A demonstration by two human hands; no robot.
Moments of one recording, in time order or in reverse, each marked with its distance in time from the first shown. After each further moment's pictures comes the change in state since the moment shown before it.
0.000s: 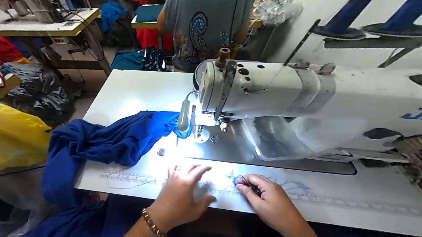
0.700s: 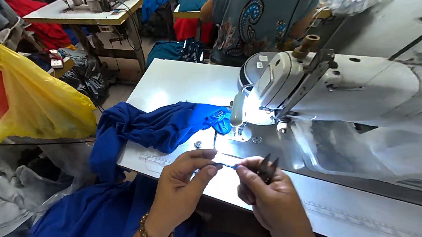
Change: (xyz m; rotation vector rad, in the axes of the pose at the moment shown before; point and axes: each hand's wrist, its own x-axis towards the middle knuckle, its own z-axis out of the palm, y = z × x) left_hand -0.045 0.012 -0.069 -0.794 0.501 -0.134; right_hand 0.024 -0.113 0.053 0.993 -0.057 0.096
